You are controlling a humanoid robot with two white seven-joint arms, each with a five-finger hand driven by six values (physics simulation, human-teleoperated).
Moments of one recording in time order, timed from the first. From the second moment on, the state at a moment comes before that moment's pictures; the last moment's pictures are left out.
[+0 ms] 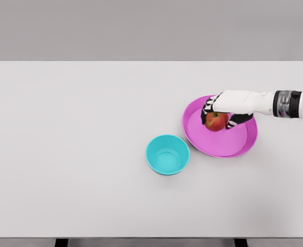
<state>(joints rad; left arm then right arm) 0.01 0.00 0.02 -0.08 -0.10 0.00 0.06 -0.75 -0.78 0.78 -1.36 0.28 -0.60 0.61</state>
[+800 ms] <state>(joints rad) 0.01 0.00 0.02 -0.08 -0.10 0.00 0.06 -0.69 -0.76 0.76 -1.68 0.28 -0.61 0.61</state>
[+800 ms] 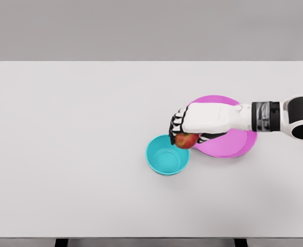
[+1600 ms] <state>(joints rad) 0.01 0.00 0.02 -0.08 -0.10 0.00 0.06 -0.74 -0.70 0.89 -1.66 0.28 -0.61 0.61</state>
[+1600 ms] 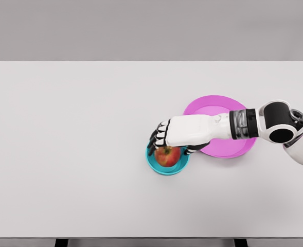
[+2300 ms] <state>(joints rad) 0.01 0.00 0.02 -0.08 -0.10 0.00 0.06 -0.55 -0.80 0.35 -1.41 0.26 -0.61 0.61</state>
